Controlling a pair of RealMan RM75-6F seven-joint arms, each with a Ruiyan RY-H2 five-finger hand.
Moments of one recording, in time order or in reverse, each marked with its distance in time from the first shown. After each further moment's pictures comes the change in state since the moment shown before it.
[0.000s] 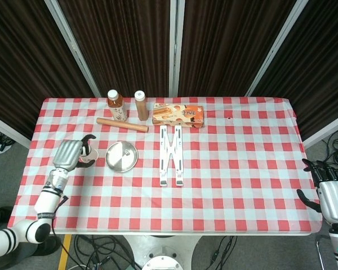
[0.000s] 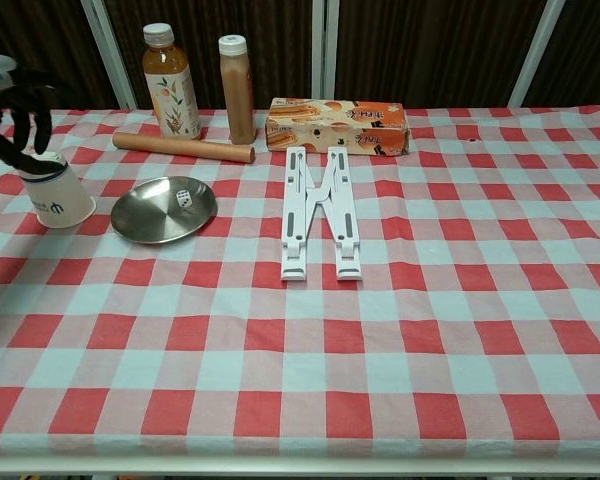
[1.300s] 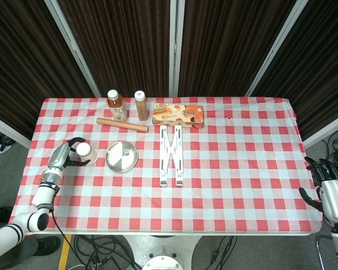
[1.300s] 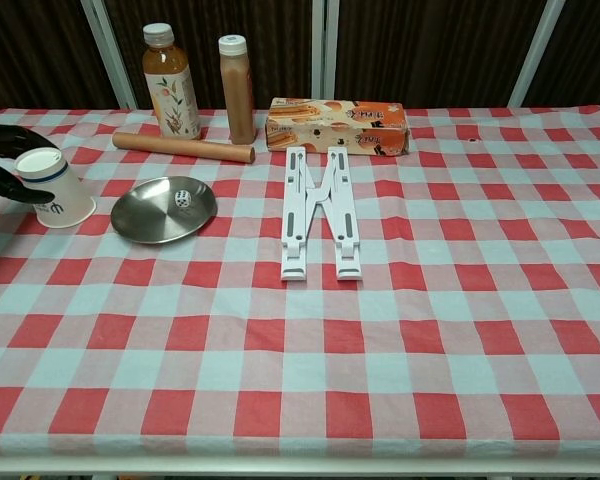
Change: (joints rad) left arm 0.016 -0.164 -0.096 0.397 0.008 -0.316 -0.558; right arm -0.002 0.029 0.009 -0.044 0.005 0.006 -0.041
